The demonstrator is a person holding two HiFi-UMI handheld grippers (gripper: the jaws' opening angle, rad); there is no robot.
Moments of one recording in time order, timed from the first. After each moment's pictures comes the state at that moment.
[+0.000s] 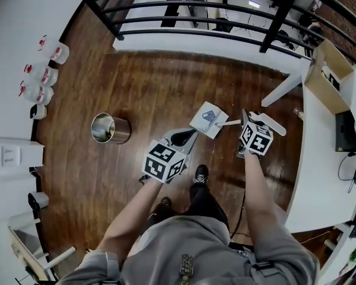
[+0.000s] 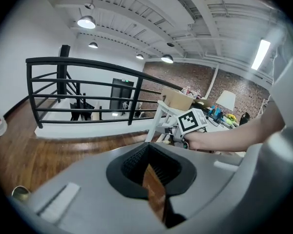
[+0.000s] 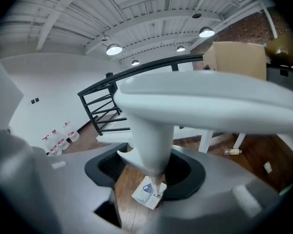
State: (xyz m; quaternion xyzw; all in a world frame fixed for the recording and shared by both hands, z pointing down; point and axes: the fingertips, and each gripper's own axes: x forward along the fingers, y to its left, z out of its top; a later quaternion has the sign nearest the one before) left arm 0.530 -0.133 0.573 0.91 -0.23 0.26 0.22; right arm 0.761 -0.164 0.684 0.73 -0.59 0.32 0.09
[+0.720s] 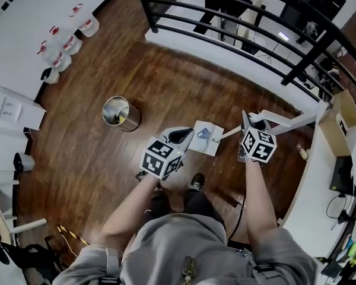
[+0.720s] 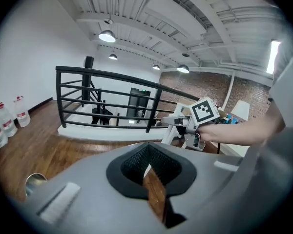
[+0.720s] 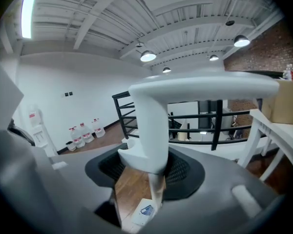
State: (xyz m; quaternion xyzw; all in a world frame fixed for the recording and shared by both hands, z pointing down) left arm 0.423 -0.155 0.550 0.89 -0.33 0.21 0.23; right arm 0.635 -0.233 0.590 0.64 -0.73 0.23 0.10
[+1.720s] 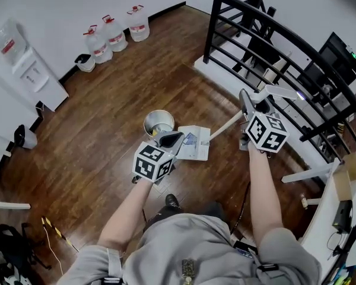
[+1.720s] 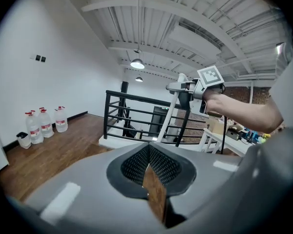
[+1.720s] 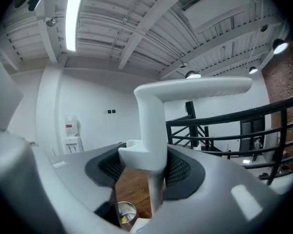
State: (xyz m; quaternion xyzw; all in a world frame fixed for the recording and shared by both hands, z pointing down) left arm 0.028 -0.144 0.474 0.85 -0.48 0.12 0.20; right arm 0.195 -0.297 0.349 0.50 -0.86 0.10 0.02
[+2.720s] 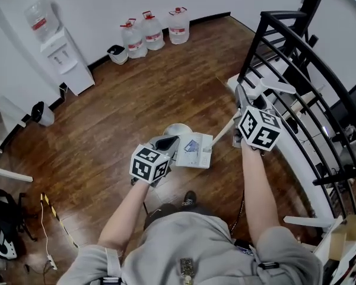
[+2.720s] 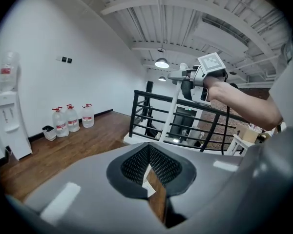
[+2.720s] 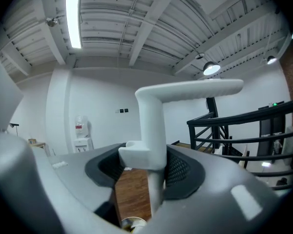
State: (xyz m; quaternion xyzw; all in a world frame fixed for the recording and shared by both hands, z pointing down) left arm -0.091 -0.223 0.491 0.76 -0.60 0.12 0.22; right arm 0.031 -0.423 0.334 0.42 -0.90 0.10 0.02
